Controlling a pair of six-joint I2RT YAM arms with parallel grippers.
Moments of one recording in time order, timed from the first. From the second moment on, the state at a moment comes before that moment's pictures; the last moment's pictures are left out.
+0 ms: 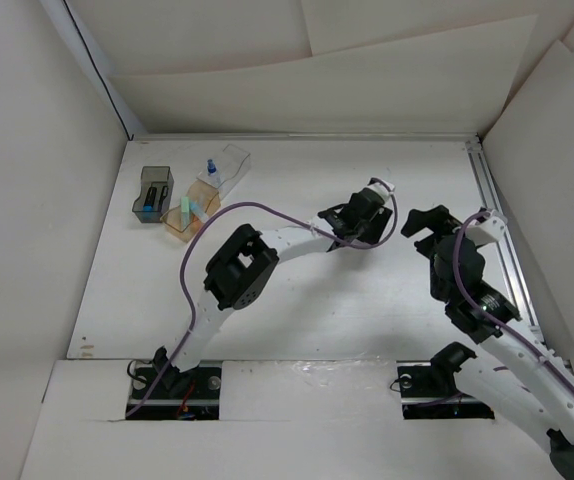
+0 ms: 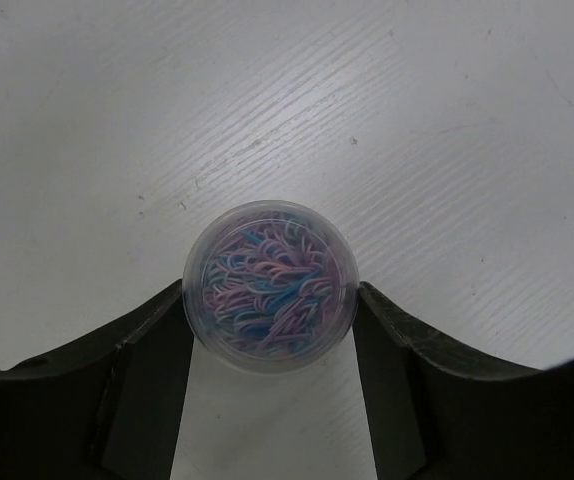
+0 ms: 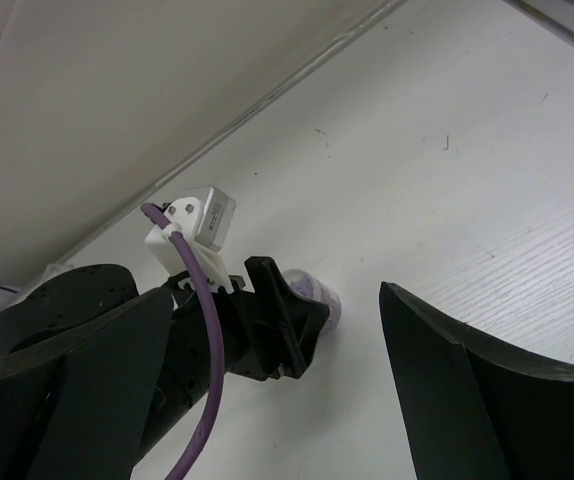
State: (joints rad) left arm -0.93 2.31 1.81 -0.17 -0.18 -0.25; right arm 0.57 0.66 0.66 -0.19 0.79 0.71
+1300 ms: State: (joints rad) left arm -0.23 2.25 2.12 -0.38 -0.26 -0.30; right arm 0.57 0.73 0.66 -0.15 0.68 0.65
